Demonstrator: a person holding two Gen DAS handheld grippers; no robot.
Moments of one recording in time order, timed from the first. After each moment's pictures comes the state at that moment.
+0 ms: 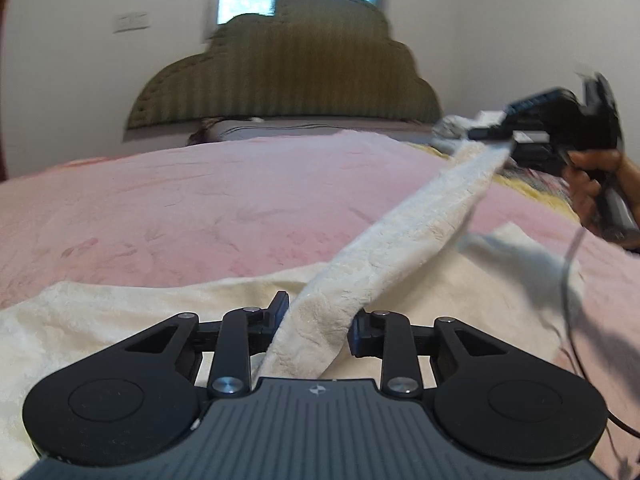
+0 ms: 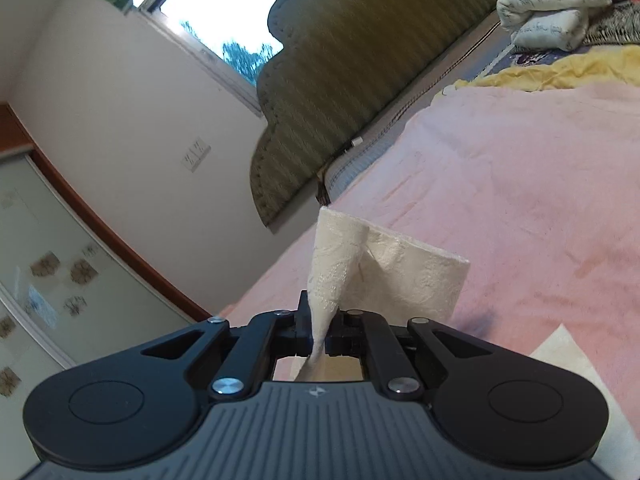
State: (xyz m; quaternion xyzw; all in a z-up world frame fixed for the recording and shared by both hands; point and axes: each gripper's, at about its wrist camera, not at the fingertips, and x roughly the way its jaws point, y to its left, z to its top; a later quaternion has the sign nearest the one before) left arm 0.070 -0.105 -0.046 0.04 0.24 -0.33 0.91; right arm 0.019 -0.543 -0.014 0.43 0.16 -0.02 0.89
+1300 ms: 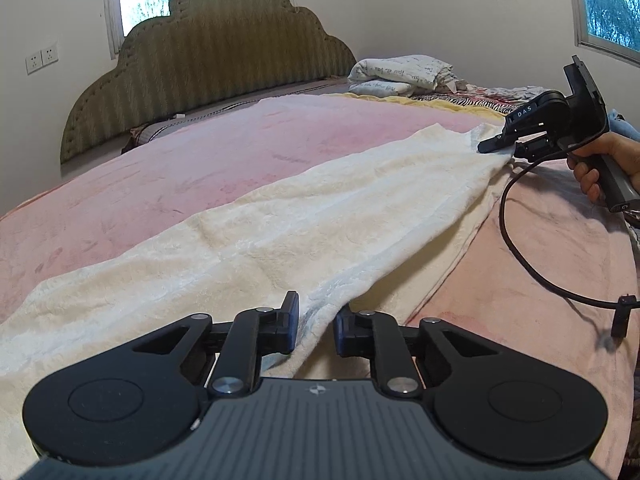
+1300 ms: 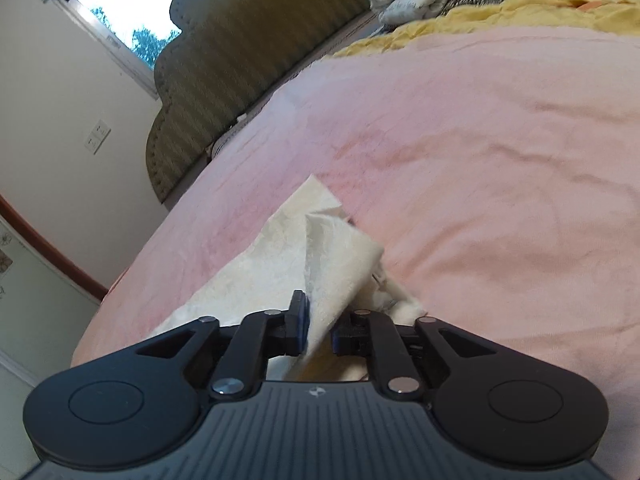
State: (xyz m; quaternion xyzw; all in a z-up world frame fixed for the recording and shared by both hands) left arm 0.017 -0.090 -0.078 0.19 0.22 -0.44 0.85; right arm -0.127 -0.531 -0.094 0.43 0.22 -0.16 0.86
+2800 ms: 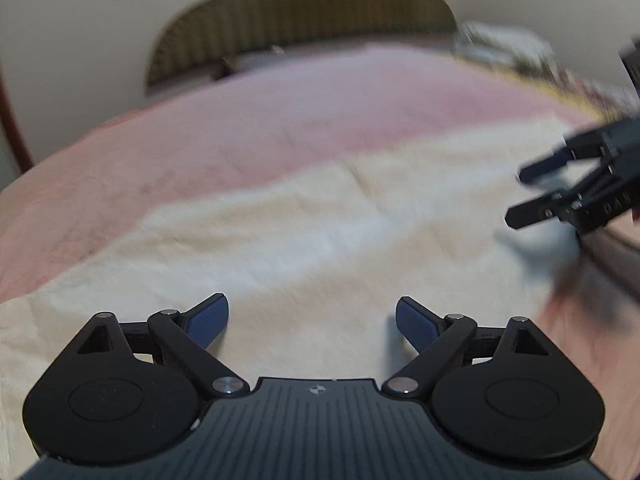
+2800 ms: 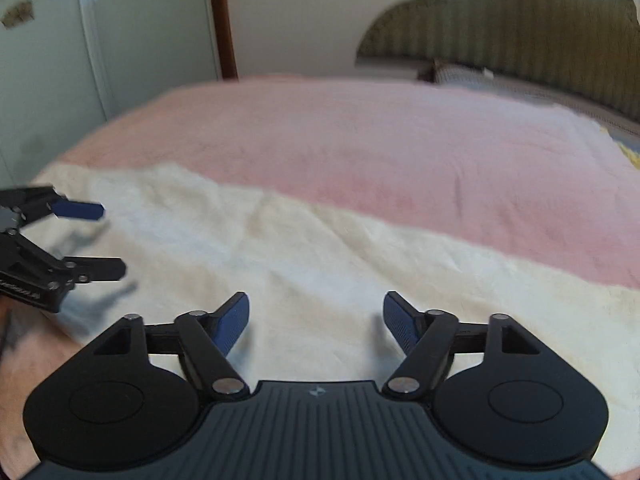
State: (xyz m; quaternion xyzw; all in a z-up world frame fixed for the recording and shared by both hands) left arm 0.069 -0.046 -0.061 0.20 0.33 -0.32 0.87; right arm -0.002 -0.305 -0.031 0.04 0.37 0.09 0.92
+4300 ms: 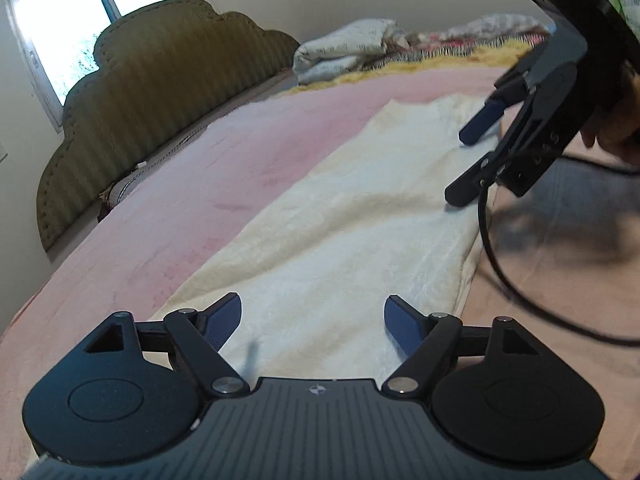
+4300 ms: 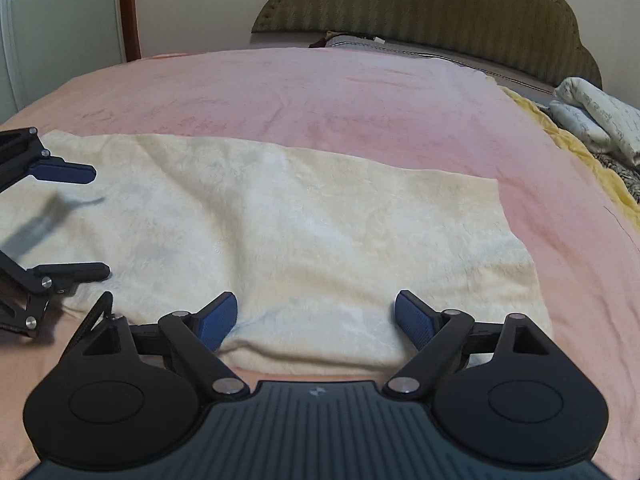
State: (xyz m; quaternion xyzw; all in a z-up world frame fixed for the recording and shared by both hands) left arm 0.015 -0.182 -0.076 0.32 0.16 -0.46 0.82; right arm -0.078 -0.409 -0.059 0.04 0.37 -0.04 0.93
